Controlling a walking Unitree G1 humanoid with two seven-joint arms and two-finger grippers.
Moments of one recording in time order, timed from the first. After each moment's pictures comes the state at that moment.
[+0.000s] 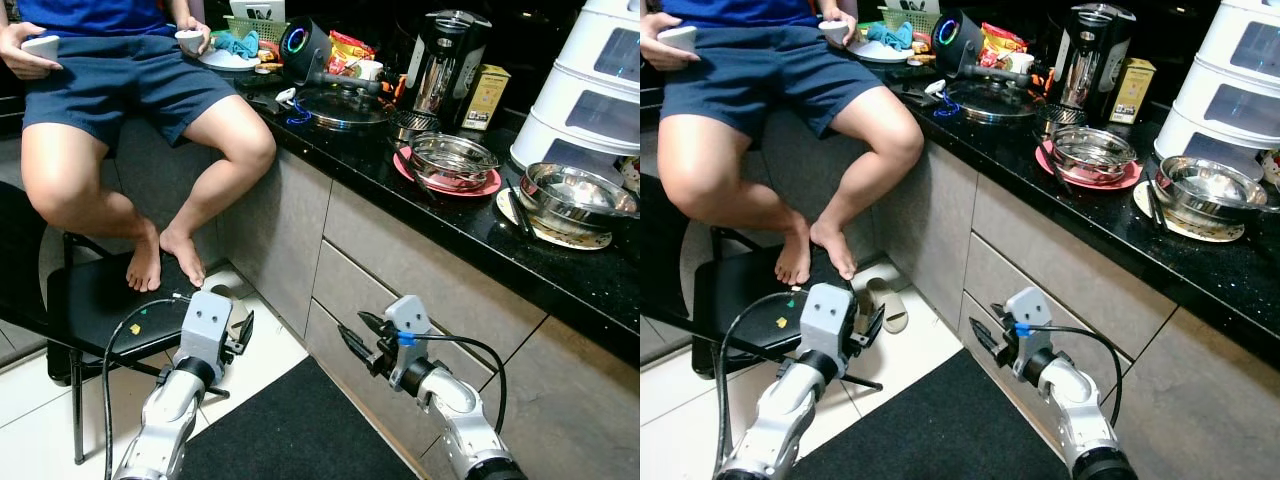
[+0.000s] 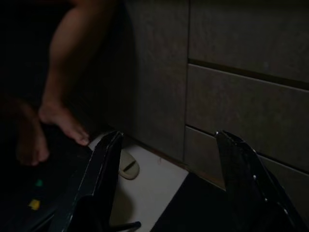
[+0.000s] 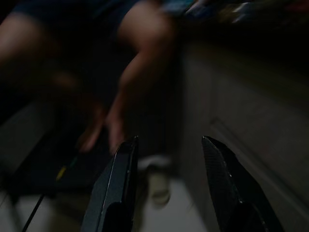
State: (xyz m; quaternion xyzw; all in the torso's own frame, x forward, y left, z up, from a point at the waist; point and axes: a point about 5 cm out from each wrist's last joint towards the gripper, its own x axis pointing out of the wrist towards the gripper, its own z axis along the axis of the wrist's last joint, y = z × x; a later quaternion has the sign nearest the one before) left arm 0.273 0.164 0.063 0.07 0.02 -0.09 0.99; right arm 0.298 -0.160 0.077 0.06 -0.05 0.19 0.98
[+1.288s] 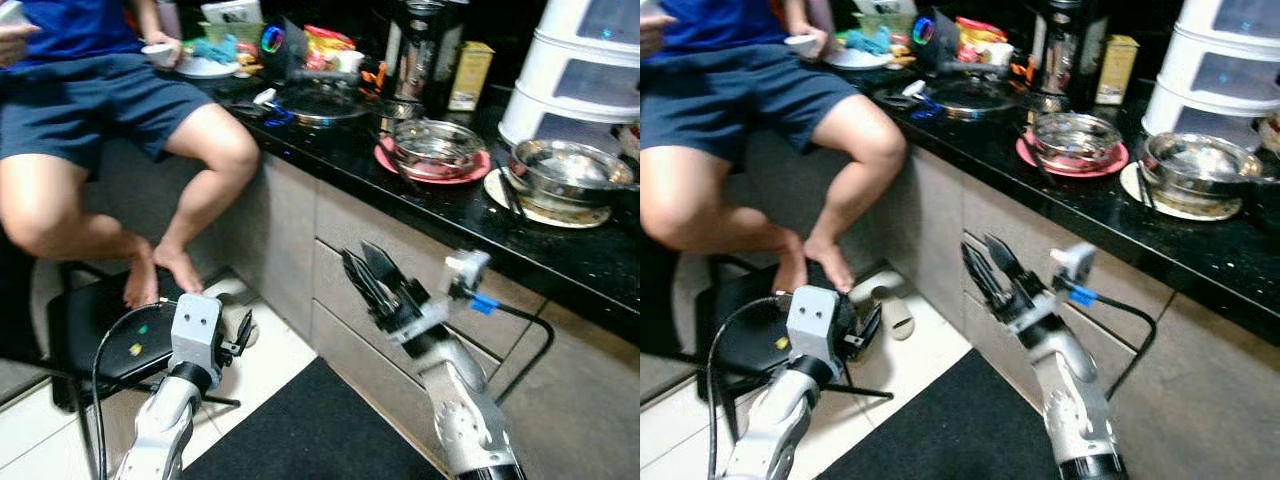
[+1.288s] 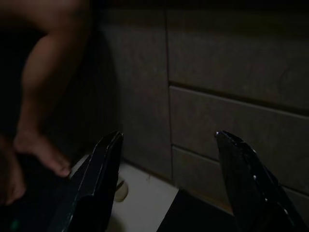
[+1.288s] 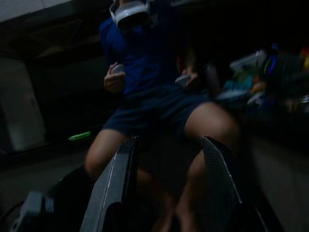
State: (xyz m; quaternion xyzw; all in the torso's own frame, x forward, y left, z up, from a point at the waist) left arm 0.274 0.158 0.077 0.04 0.00 -0.10 0.99; right arm 0.287 -0.108 0.174 0.18 -0.19 0.35 0.90
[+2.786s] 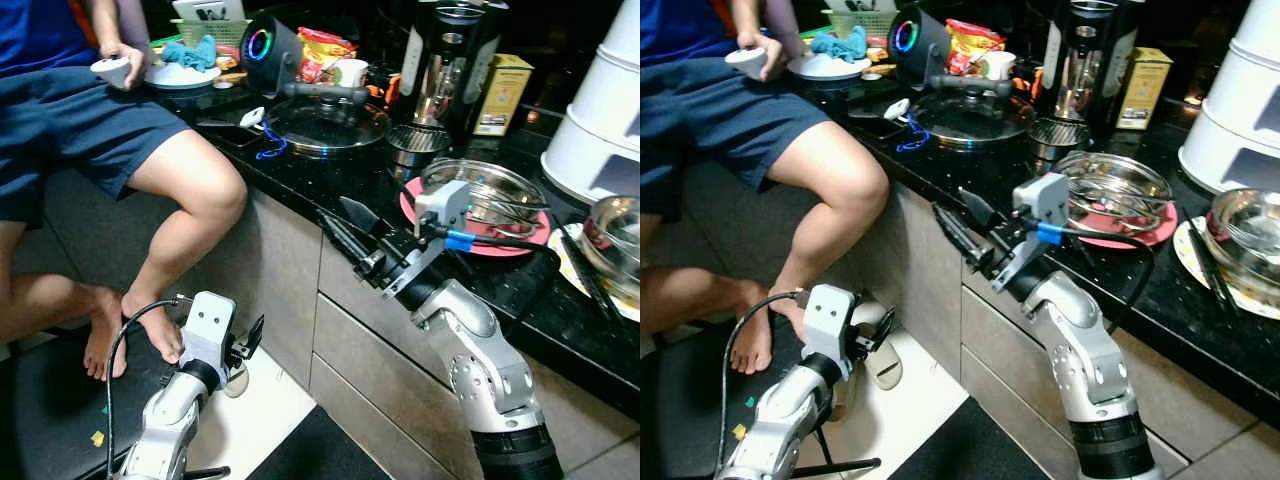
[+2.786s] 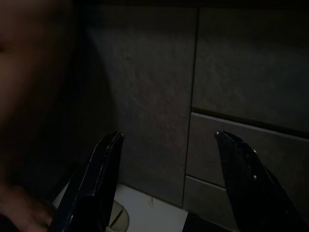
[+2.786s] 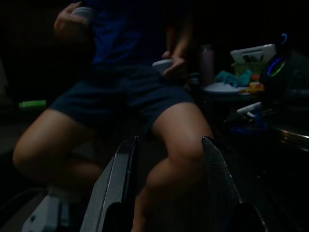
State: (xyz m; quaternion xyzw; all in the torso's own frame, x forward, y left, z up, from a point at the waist) left arm 0.276 0.153 0.067 0.05 0.02 -0.13 0.99; right arm 0.290 -0.091 0.221 0.07 -0.14 0.39 0.91
